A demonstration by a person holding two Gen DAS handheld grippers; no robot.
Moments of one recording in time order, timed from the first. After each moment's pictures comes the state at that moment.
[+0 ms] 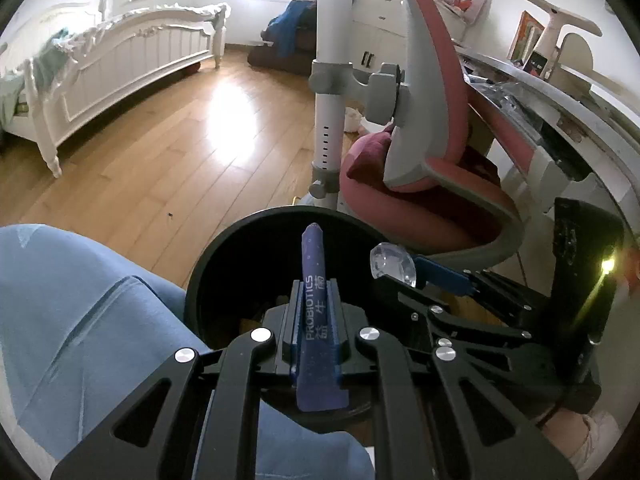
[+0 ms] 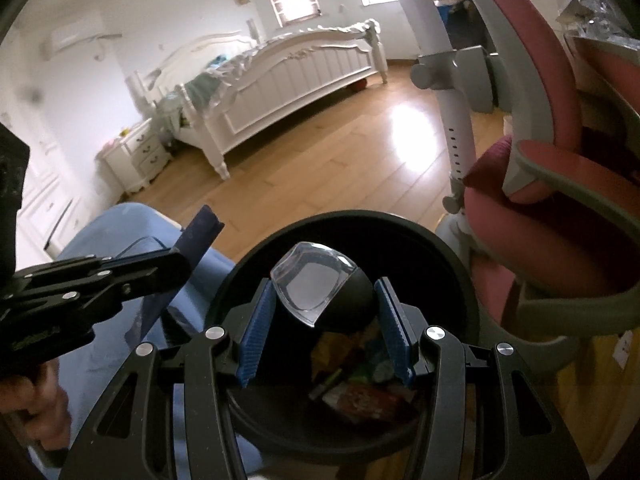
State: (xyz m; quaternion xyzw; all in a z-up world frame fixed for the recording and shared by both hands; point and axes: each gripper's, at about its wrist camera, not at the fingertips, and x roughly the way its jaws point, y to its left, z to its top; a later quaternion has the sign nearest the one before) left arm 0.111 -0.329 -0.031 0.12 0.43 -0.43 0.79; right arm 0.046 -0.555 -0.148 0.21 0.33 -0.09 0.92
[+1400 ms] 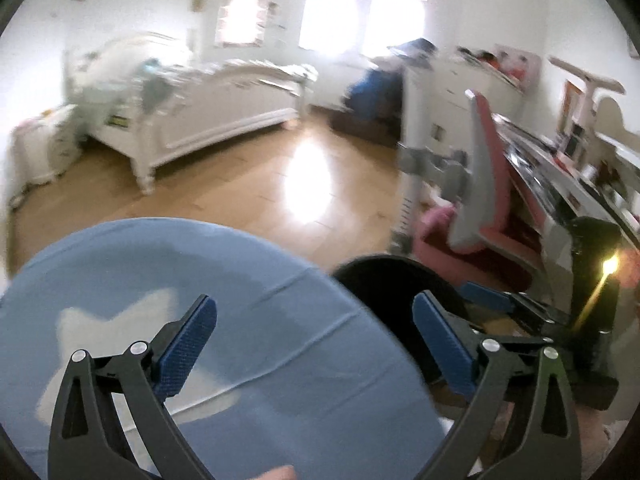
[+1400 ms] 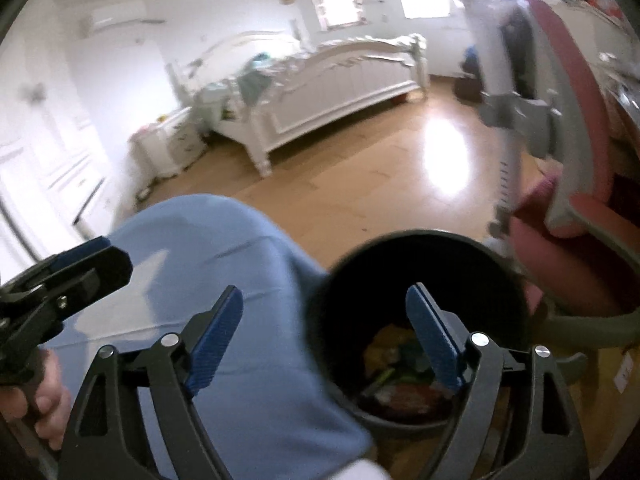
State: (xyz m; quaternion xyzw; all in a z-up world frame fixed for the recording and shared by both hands) left arm 0.078 -0.174 0.047 0.06 0.32 -0.29 0.90; right arm 0.045 -0.436 -0.073 0.16 0.31 -0.01 0.94
